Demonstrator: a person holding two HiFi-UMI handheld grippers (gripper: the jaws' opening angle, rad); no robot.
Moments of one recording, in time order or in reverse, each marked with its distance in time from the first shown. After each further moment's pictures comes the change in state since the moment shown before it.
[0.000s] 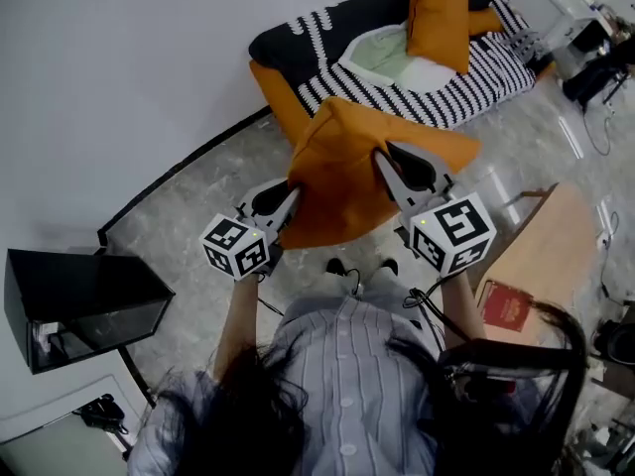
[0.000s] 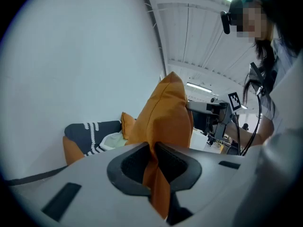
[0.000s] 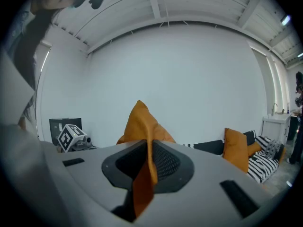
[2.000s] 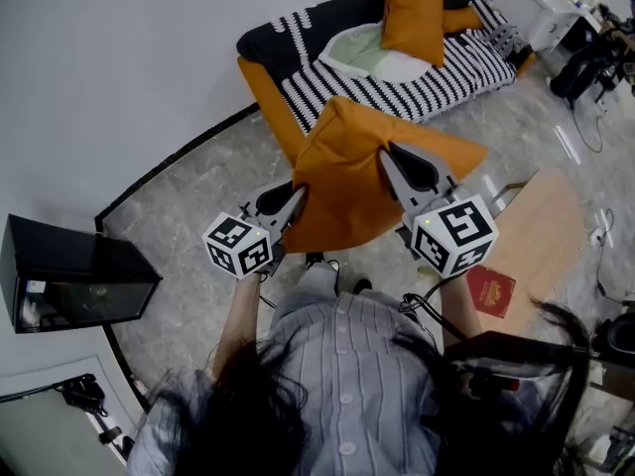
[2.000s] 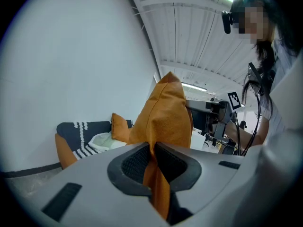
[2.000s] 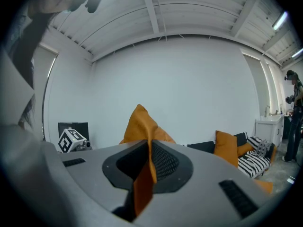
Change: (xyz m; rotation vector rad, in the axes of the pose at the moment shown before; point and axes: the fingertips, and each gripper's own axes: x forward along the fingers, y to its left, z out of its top) left arm -0.002 -0.180 -0.037 0.031 -0.031 -0.007; right arm -0.185 -0.001 -0.006 0.008 -0.065 -0.003
